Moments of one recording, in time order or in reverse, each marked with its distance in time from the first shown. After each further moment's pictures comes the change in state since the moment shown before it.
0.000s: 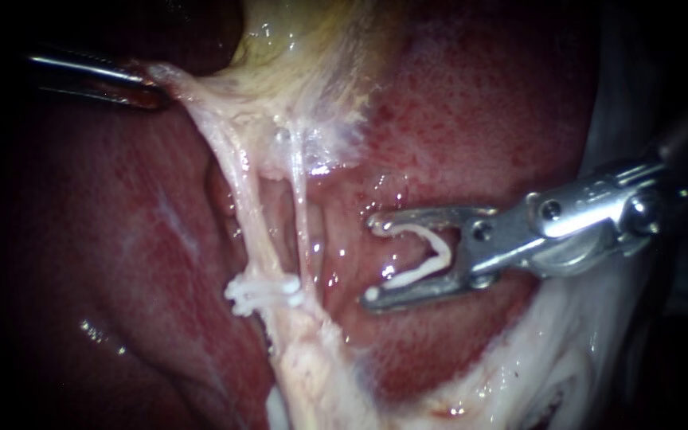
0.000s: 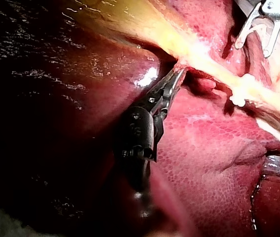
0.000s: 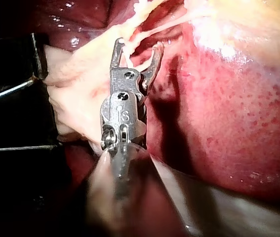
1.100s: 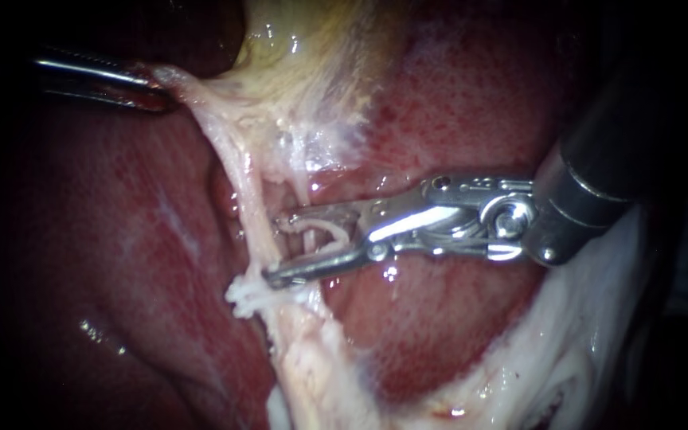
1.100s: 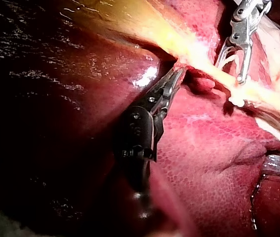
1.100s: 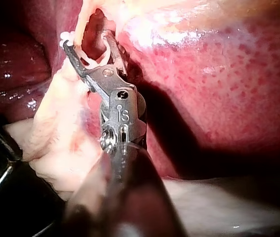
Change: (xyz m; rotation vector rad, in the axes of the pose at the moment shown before) right arm -0.003 0.006 0.009 0.133 0.120 0.288; left arm 0.000 0.000 0.000 0.001 -0.001 0.003
